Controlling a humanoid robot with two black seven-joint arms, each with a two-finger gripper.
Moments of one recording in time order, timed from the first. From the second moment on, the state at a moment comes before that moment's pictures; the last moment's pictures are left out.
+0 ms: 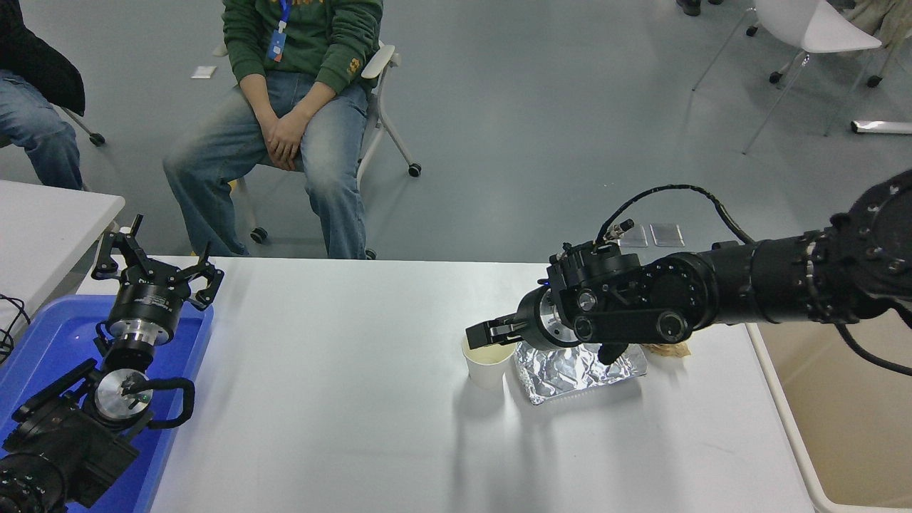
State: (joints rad) left arm -0.55 0.37 -0.85 -0.44 -0.20 -0.59 -0.50; right arm 1.53 -0.04 -0.68 1.11 -0.52 0.04 -0.13
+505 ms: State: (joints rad) left arm -0.55 0.37 -0.85 -0.44 -0.20 -0.59 -0.50; right arm 1.43 -0.03 -0.65 1.01 -0.52 -0.02 -0.13
